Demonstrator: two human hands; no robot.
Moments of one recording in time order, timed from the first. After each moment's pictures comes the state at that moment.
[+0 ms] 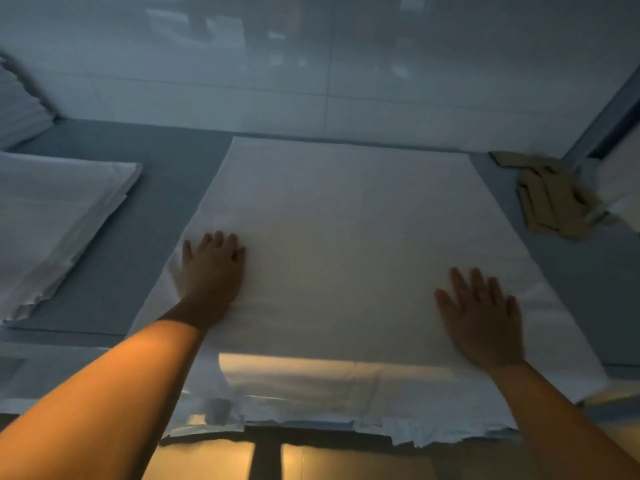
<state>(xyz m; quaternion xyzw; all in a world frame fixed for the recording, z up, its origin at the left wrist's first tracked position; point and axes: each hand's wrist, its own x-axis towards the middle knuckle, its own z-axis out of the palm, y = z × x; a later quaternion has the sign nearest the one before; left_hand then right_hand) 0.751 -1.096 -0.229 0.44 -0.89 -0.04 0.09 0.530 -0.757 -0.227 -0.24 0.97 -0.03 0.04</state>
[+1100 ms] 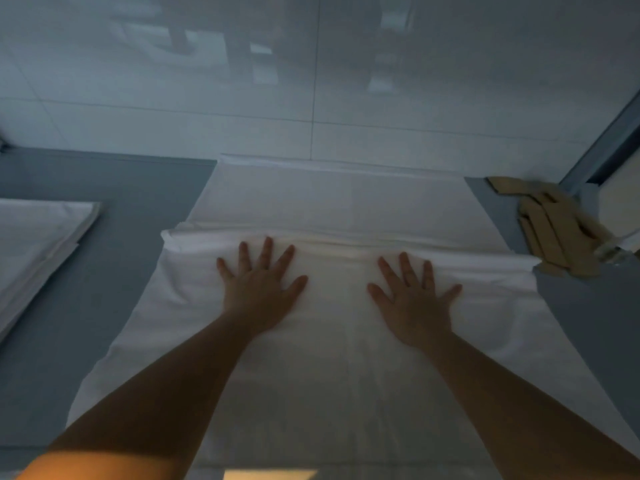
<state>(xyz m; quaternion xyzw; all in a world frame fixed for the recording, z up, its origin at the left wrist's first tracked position) 0.631 -1.110 -0.248 0.35 -0.94 -0.03 0.03 0.474 -0.899 -0.236 -0.31 0.95 -0.03 0.05</state>
